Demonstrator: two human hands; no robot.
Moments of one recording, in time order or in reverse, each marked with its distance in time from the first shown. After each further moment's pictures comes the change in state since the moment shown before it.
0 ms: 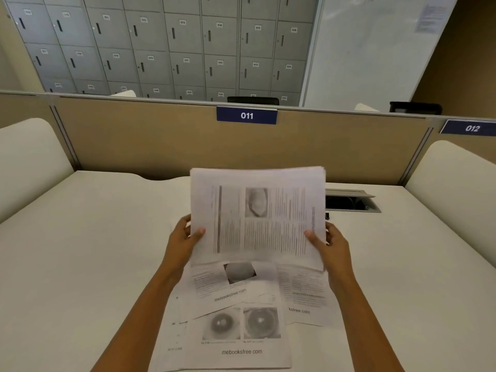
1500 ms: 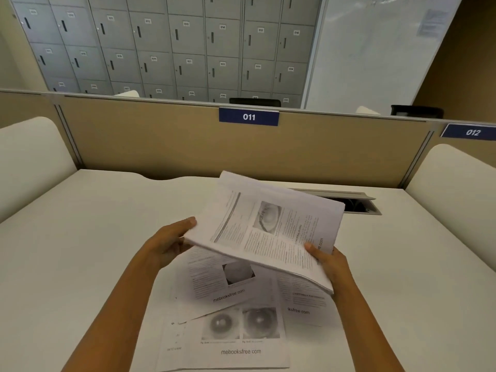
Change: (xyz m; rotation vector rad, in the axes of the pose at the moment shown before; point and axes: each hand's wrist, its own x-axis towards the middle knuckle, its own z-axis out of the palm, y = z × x) left_hand 0.021 0.016 -0.030 -0.335 -0.090 -0.420; right_hand -0.008 0.013 -0.006 0.238 -0.062 0.293
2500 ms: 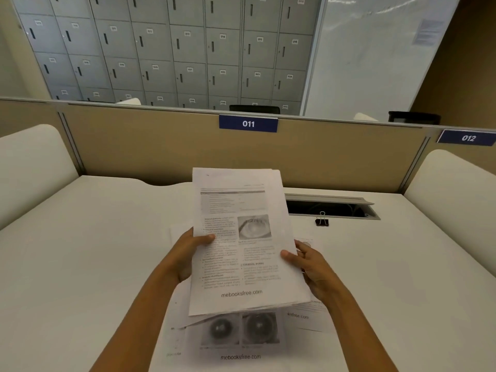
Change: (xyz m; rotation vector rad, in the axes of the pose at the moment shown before) left_hand -0.024 -0.016 0.033 0.105 -0.162 0.113; right_hand -0.013 -0.010 0.026 -0.026 -0.402 0.051
